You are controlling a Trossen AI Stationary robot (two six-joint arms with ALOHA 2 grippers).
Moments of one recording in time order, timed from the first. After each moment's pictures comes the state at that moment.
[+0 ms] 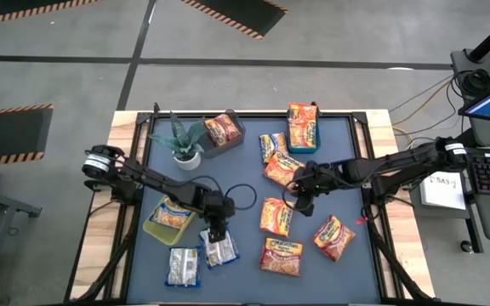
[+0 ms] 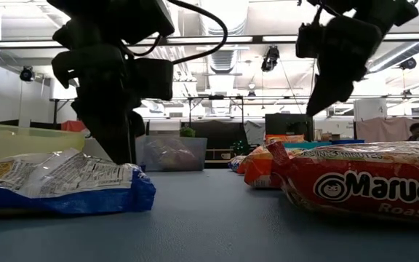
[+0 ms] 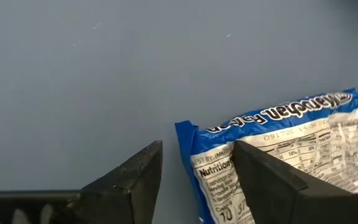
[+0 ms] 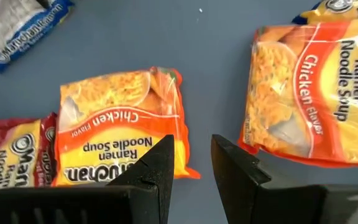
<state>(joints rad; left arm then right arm) -0.22 1.73 0.94 -0.33 0.10 -0.46 0.09 1.23 0.75 -0.43 0.08 0.43</state>
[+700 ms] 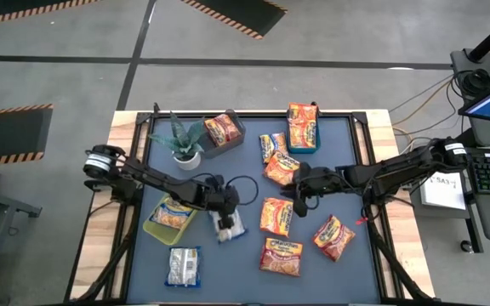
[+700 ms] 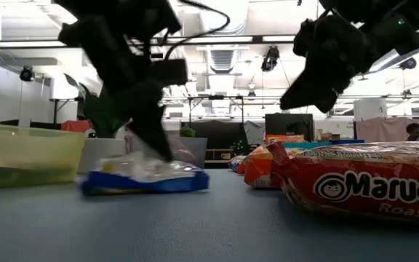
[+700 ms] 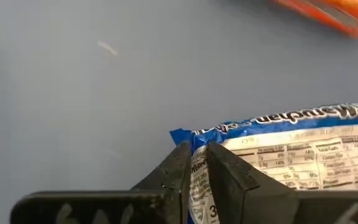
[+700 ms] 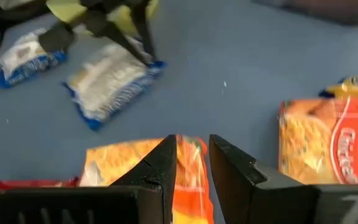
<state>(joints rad) -0.21 1.72 0.95 -0.30 -0.30 -0.38 0.09 1.23 0.53 0.13 0.11 0.38</state>
